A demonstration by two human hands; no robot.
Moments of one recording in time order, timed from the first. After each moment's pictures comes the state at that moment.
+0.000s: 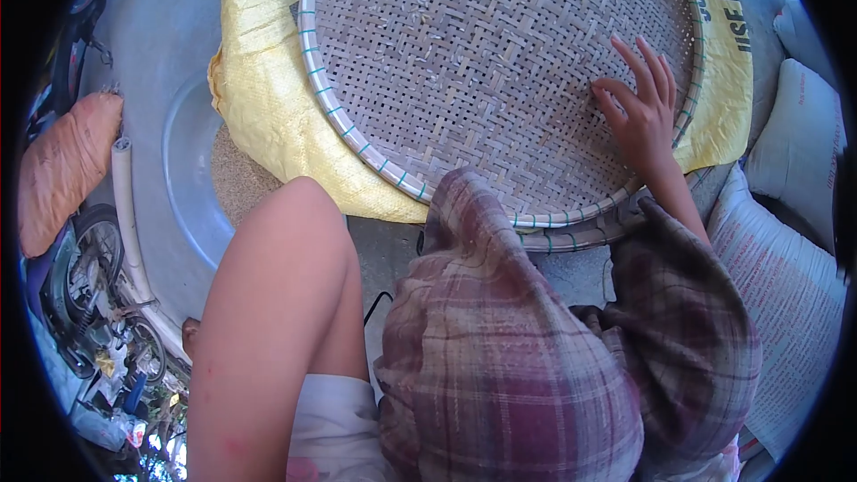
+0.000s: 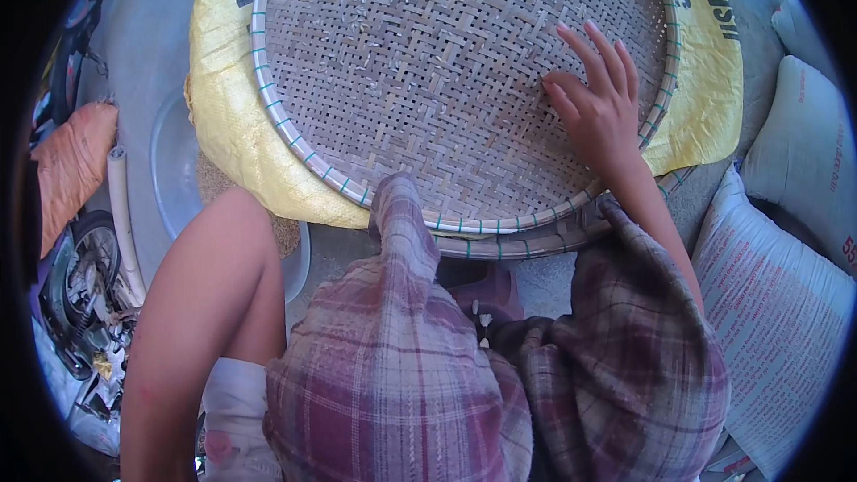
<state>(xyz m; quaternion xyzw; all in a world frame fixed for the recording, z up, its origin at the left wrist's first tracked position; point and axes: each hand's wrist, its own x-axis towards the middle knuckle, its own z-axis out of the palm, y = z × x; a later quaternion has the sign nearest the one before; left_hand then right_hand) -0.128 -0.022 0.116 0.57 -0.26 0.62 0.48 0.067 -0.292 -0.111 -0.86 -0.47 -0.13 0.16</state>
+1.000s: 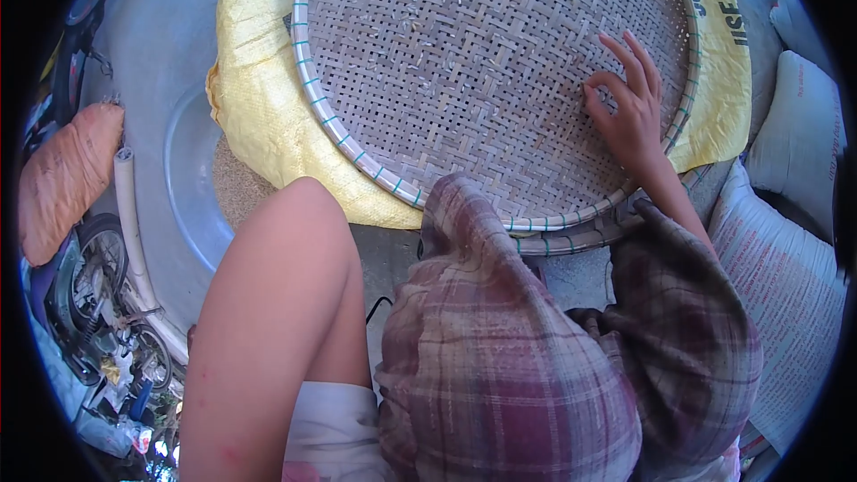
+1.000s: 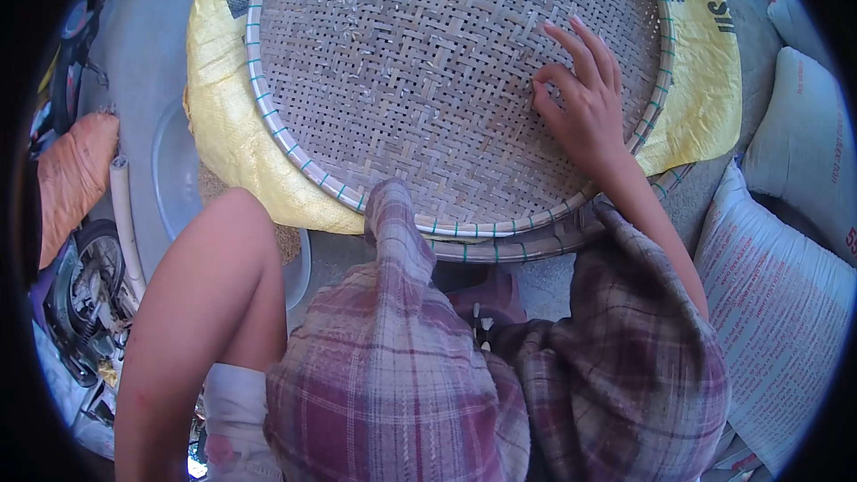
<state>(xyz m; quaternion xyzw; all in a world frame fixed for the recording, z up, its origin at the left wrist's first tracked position) -0.121 -0.025 0.115 0.56 -0.27 0.58 0.52 0.066 -0.283 -0.118 -0.87 -0.43 -0.10 0.21</state>
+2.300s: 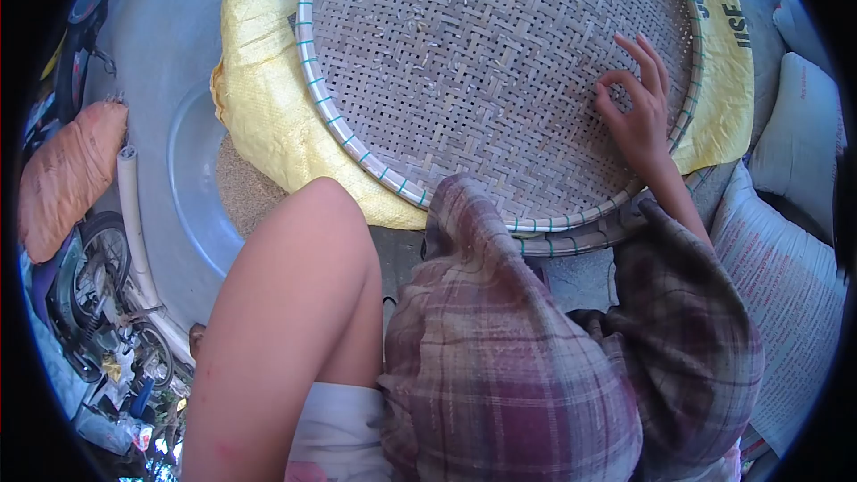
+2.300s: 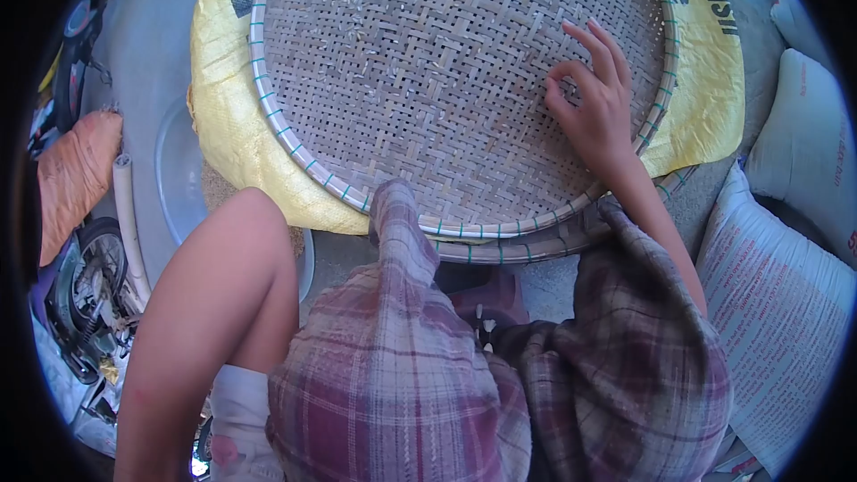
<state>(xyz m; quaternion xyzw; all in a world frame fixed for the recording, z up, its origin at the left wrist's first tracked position) -0.108 -0.032 0.119 0.57 -0.29 0.53 0.56 0.071 -0.289 -0.118 -0.88 -0.40 -0.10 0.24</state>
